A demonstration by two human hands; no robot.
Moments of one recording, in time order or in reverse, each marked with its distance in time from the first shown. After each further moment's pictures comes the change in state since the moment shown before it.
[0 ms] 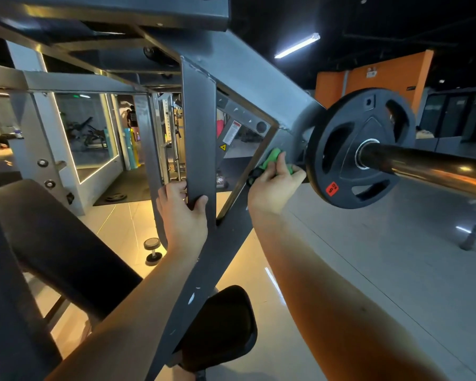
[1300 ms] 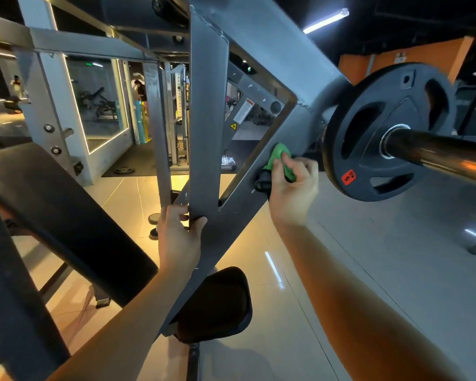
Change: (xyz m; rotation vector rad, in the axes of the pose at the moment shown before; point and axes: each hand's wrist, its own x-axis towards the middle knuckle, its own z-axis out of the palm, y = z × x) left_hand -0.052 -0.074 0.004 0.104 -0.122 -0.209; right_hand -0.007 0.039 -0.044 -0.056 -0.196 -0.155
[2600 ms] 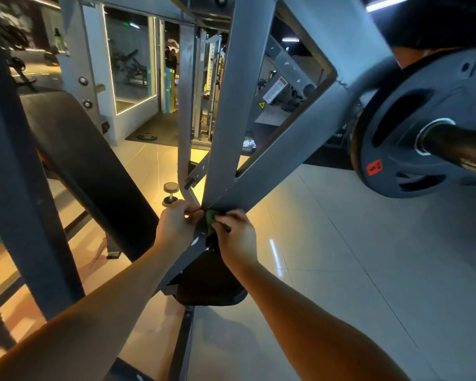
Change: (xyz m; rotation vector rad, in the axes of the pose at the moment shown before) left_hand -0.021 -0.048 -0.015 0.173 -0.184 -0.065; right_hand -0.159 0.041 0.007 -0.152 -0.807 -0.004
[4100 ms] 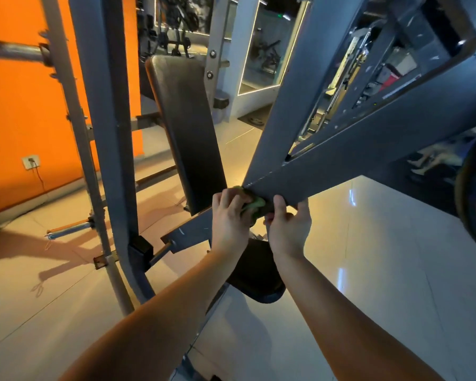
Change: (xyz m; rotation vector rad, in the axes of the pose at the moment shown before) left_hand -0.045 0.016 0.108 0.114 0.583 -0.060; right_hand 0.037 0.055 -0.018 0.592 -0.122 0.269
